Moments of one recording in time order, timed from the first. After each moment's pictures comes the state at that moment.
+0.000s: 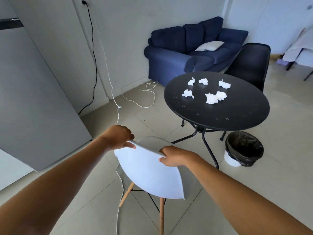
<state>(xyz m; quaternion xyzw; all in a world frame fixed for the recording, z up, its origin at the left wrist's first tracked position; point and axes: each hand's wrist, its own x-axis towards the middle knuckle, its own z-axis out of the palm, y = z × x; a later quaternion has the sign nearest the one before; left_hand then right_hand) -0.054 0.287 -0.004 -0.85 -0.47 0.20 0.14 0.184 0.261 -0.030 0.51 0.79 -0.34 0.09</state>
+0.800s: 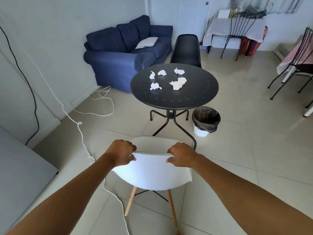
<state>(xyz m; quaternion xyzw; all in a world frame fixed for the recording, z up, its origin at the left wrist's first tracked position) -0.100 0.295 -0.047 -0.93 -0.34 0.11 0.09 0.131 0.186 -0.044 0.69 0.70 -0.18 -0.01</state>
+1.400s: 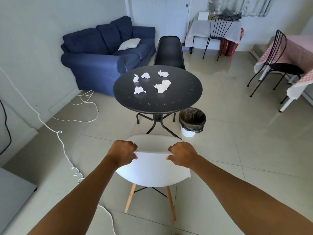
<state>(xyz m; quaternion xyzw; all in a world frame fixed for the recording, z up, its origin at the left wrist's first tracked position) -0.031 0.314 -0.051 -0.94 -0.31 0.01 0.12 0.186 0.199 -0.057 0.72 0.69 -0.07 0.03</state>
